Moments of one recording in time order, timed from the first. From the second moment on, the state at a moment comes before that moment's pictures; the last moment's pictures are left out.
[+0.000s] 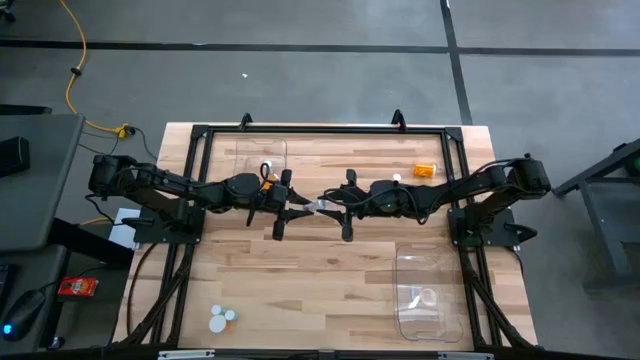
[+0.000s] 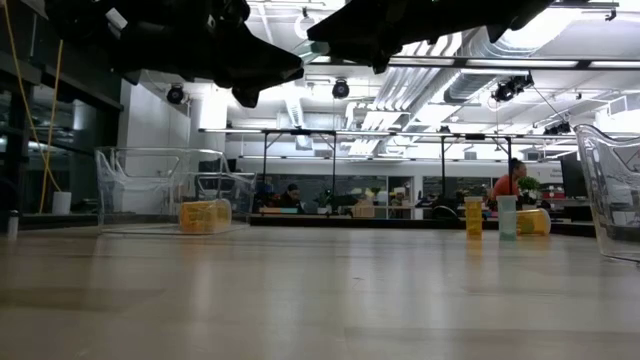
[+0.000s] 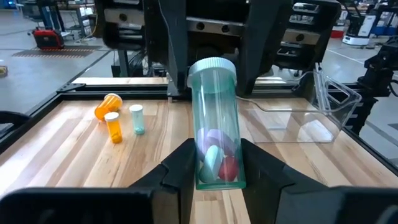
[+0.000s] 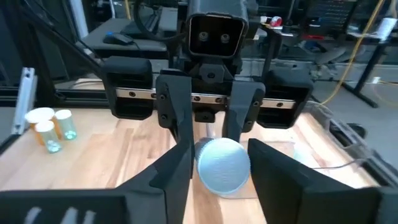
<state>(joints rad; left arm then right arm) 0.17 1.37 0.52 0.70 0.12 0.01 0.09 1.51 0.87 0.47 0.16 -0.06</state>
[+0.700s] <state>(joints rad) 0.27 0.92 0.43 0.29 0.01 -0.12 0.11 1.34 0.69 0.54 0.43 -0.15</state>
